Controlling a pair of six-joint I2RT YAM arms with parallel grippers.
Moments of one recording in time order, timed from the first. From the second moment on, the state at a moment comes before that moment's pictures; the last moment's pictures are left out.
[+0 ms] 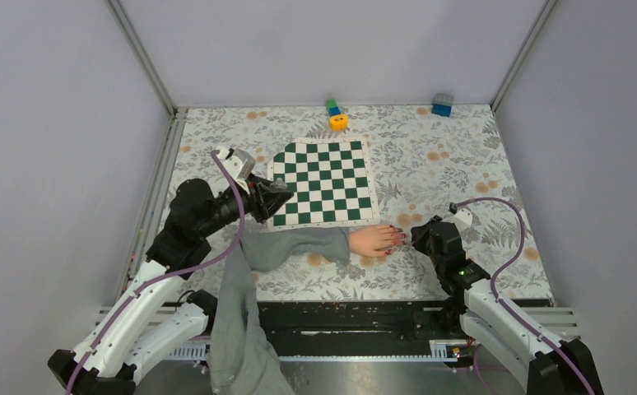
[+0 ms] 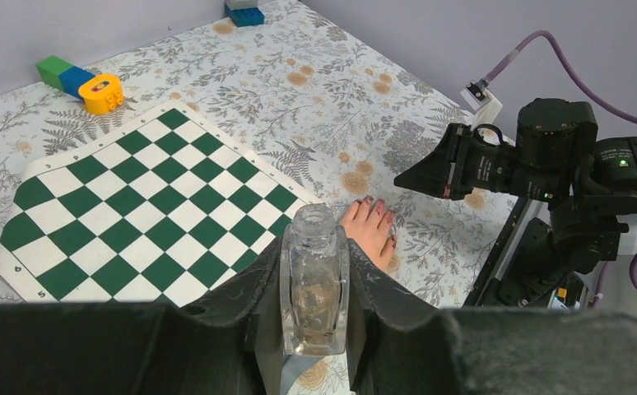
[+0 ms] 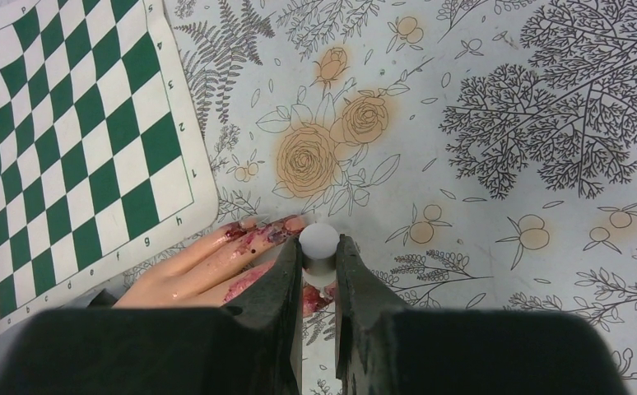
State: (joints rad) left arm -0.51 0.74 0.81 -0.14 0.41 -0.21; right arm 0.39 0.71 0.15 -0.01 0.32 0.77
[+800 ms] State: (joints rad) left arm -0.51 0.74 0.81 -0.14 0.41 -0.21; right arm 0.39 0.74 0.15 -0.02 0.35 0.77
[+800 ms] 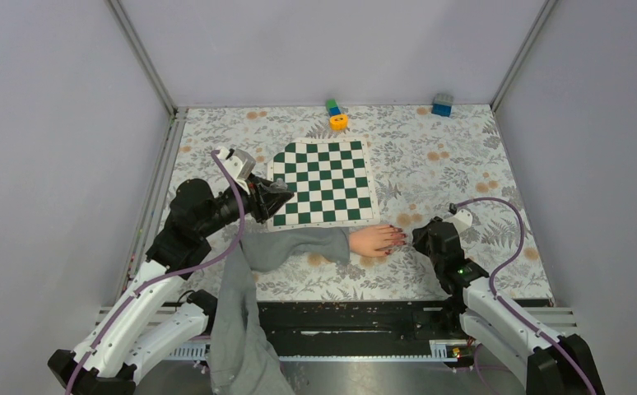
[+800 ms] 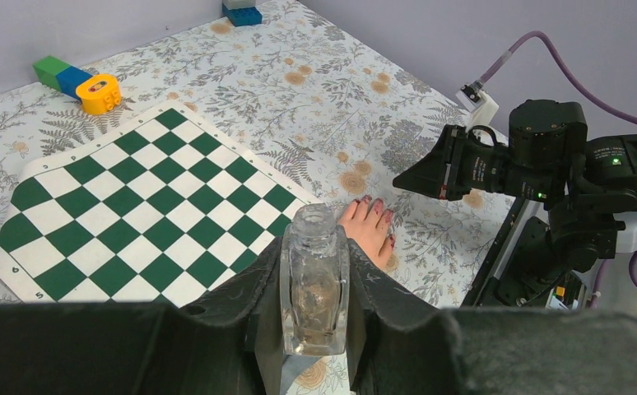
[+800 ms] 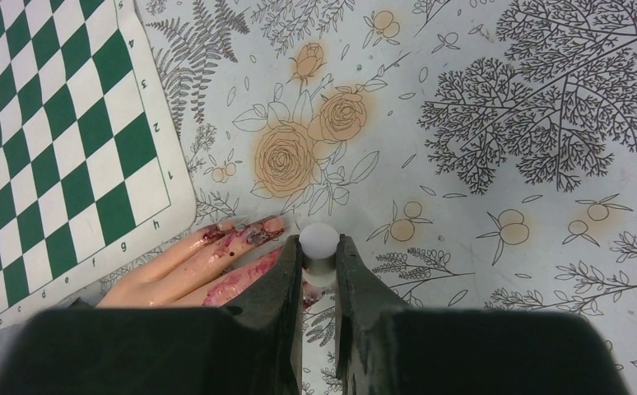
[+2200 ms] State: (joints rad) left arm -0.51 0.75 0.81 -0.14 0.42 -0.21; right arm 0.39 0.79 0.15 0.02 0.41 0.78
